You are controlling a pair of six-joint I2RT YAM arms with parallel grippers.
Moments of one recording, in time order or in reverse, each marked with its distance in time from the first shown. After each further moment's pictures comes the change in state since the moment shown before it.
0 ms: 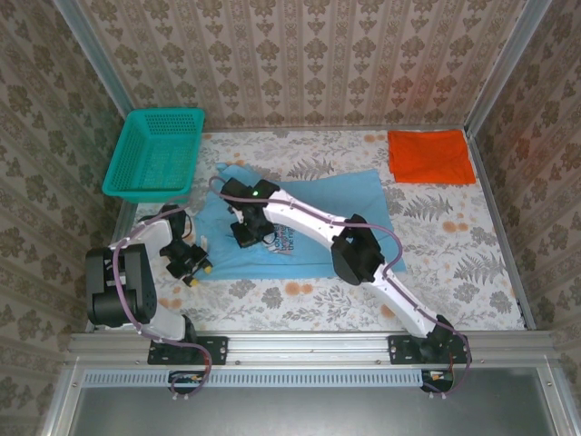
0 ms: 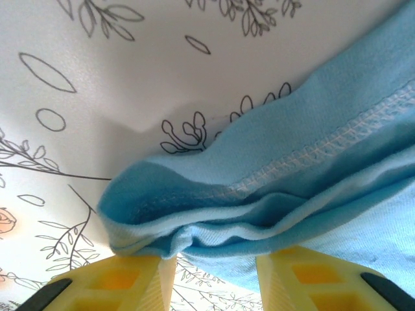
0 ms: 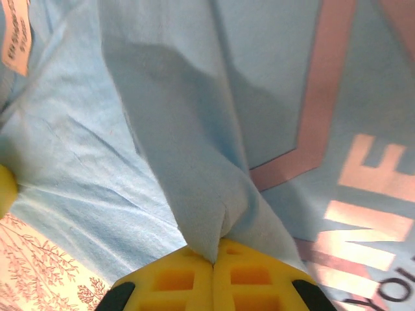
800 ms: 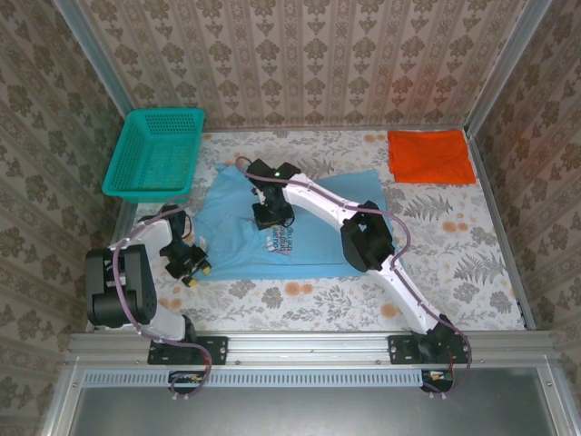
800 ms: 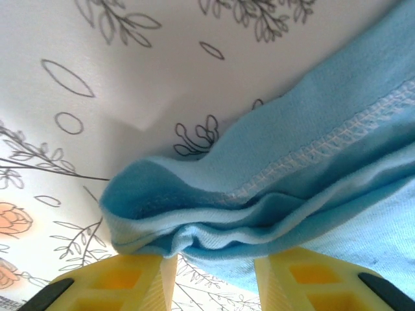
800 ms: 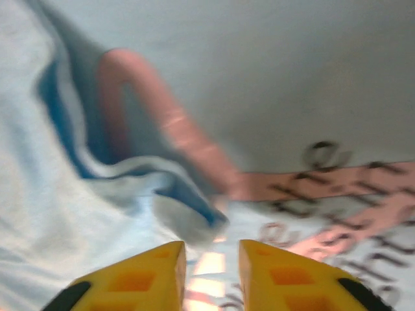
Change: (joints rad) left arm 0.000 -0.008 0.000 -0.008 -0.032 0.006; right arm -0.153 -0.010 -0.066 0.020 0.011 0.019
